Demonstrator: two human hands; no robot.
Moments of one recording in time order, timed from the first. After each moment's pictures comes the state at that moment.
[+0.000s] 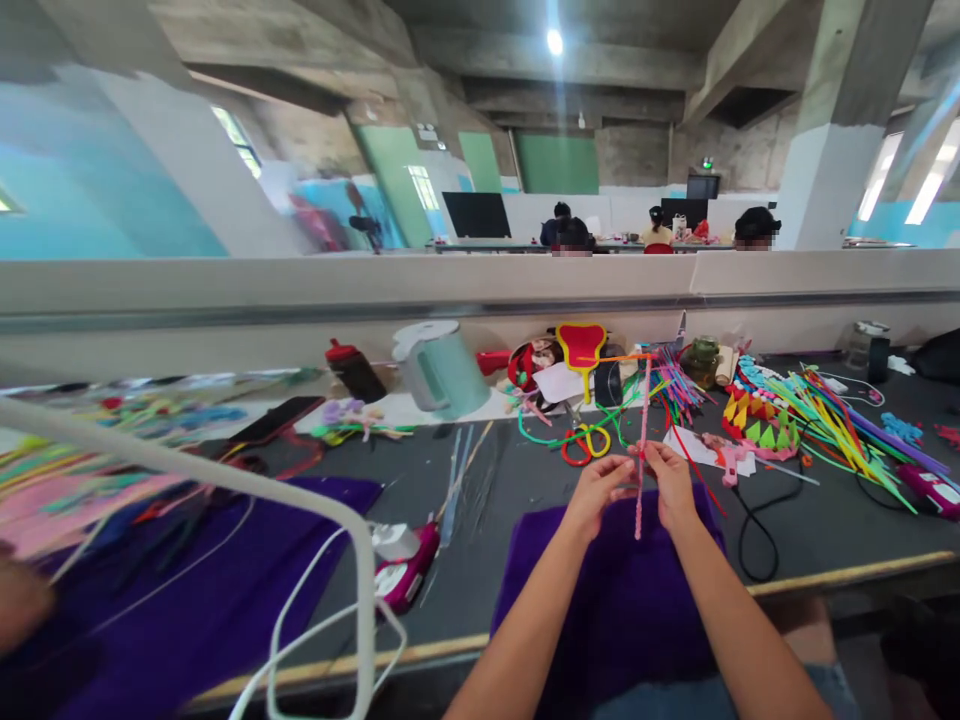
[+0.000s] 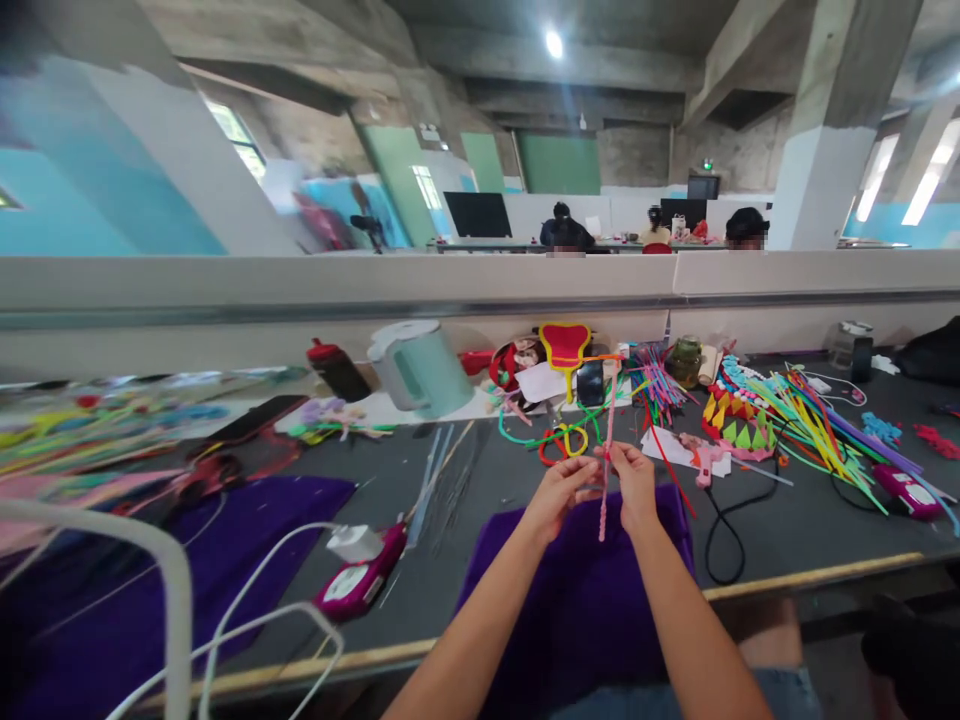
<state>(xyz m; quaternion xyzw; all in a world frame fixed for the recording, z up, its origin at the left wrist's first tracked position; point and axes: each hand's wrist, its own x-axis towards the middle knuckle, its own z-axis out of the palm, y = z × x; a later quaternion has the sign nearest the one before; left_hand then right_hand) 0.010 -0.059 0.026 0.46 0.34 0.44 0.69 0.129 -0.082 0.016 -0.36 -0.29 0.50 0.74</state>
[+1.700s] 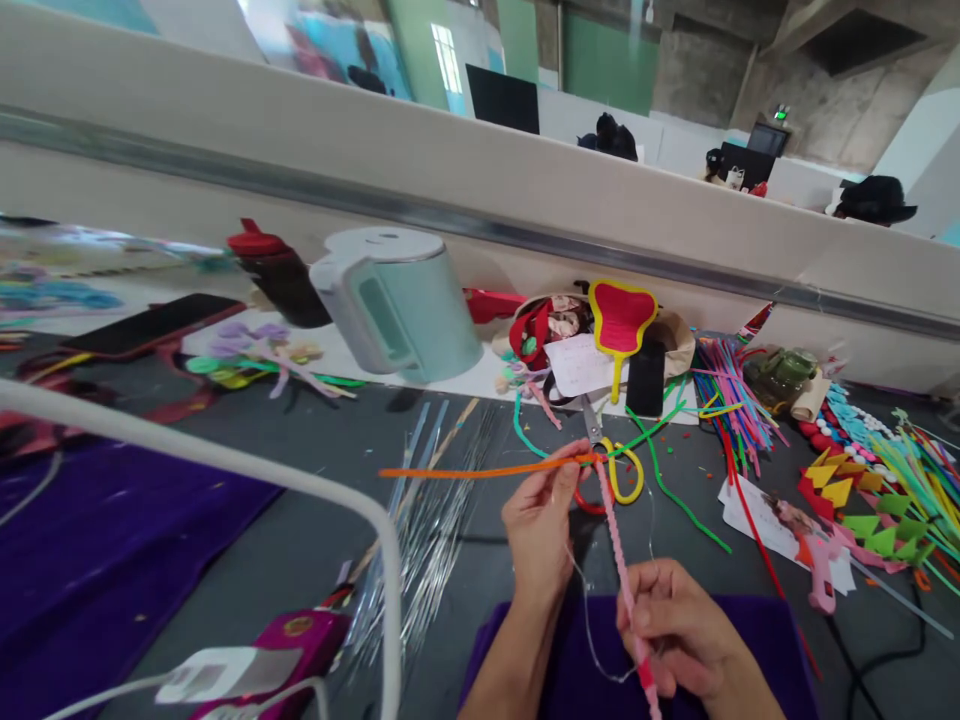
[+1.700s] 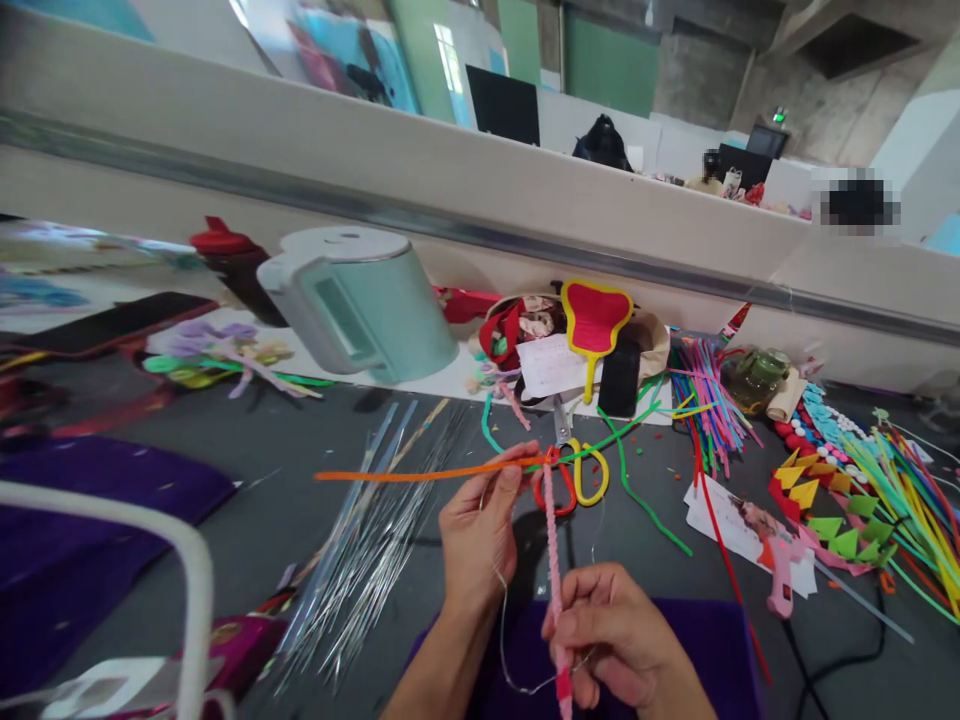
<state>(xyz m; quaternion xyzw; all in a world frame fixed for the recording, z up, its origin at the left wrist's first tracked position) -0.053 0.036 0.013 0.28 0.40 0.73 0.48 0.081 -0.047 -0.007 -0.27 -0.26 0.84 0.39</state>
